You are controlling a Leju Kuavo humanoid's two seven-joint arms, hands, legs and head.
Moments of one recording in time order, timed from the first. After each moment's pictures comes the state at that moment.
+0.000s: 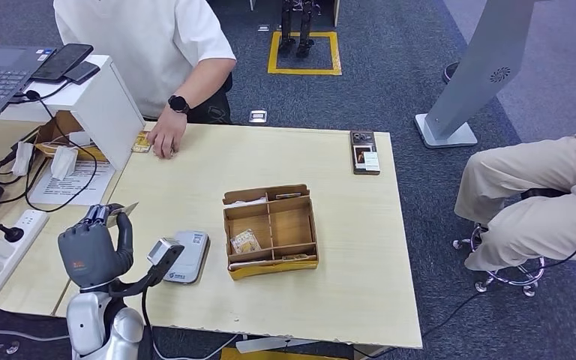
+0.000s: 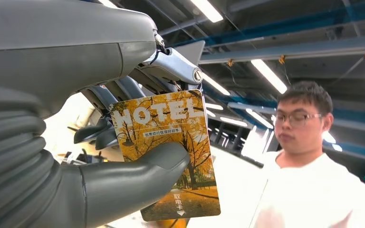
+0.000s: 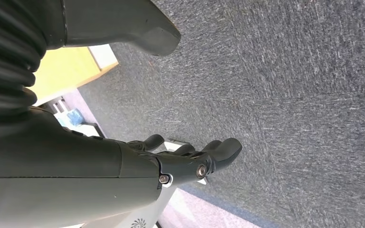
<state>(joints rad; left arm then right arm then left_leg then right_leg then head) -0.09 -0.29 0.20 -1.48 -1.38 0.70 -0.33 -0.08 0.17 -1.27 -0.24 1.31 -0.62 0.15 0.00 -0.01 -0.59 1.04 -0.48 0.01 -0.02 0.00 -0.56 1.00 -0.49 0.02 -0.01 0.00</state>
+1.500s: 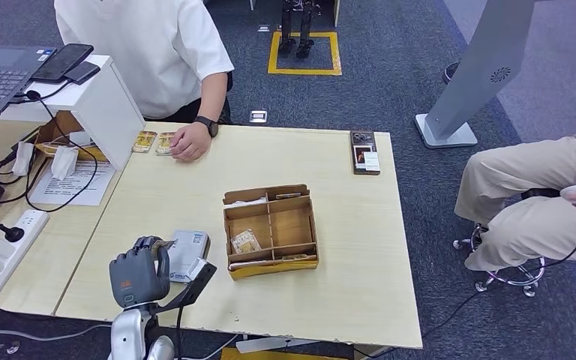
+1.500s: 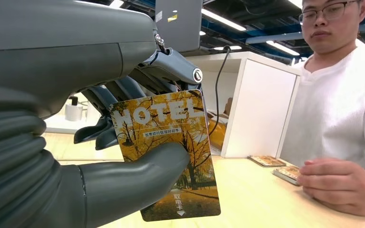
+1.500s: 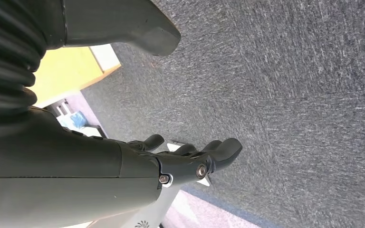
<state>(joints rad) -0.03 -0.23 0.02 -1.25 -1.51 0.70 0.02 -0.08 0.17 -1.29 -0.24 1.32 -0.62 0.15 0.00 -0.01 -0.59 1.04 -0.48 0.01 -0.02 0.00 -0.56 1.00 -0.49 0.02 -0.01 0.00</state>
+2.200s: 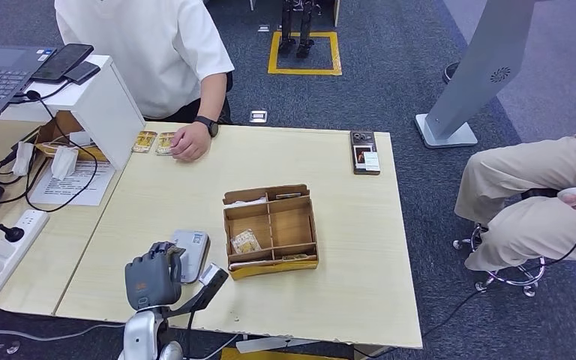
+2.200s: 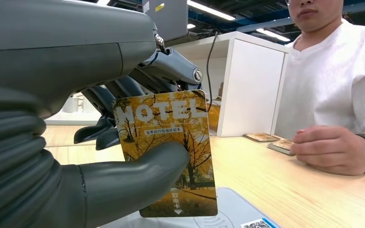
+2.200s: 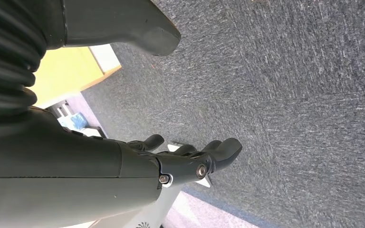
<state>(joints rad) -0.05 -0.21 -0.06 -1.15 -1.54 0.70 0.11 -0.08 0.17 -1.29 -0.24 1.31 -0.61 0.15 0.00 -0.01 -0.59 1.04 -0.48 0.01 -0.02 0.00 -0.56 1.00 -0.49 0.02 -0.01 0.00</state>
